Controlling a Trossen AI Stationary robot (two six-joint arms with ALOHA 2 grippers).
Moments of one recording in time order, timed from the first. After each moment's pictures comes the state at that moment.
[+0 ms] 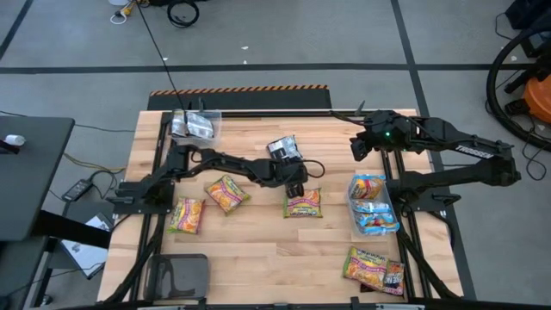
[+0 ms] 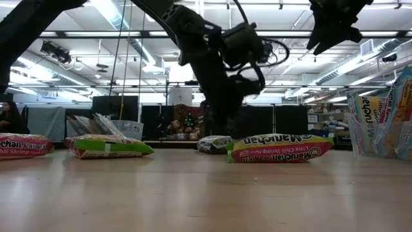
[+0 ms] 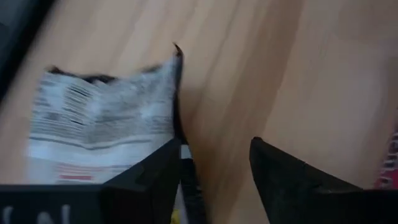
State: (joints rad) left arm 0.05 2.21 1.56 -0.35 -0.50 -0.14; right arm -0.25 0.87 1.05 -1.01 0.32 0.60
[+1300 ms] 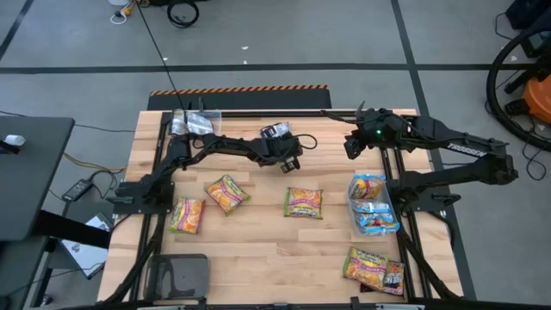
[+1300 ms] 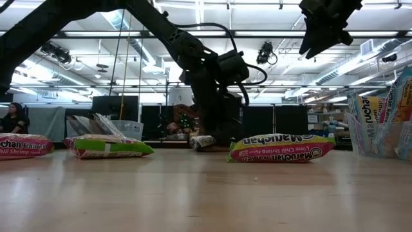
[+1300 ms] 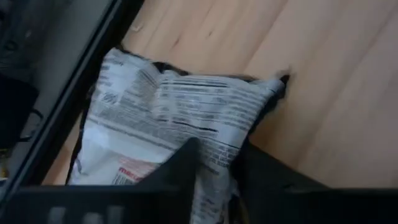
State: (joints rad) left arm 0.22 2.24 1.57 -0.36 -0.58 -0.10; right arm -0.28 0.93 1.05 -0.95 0.34 0.55
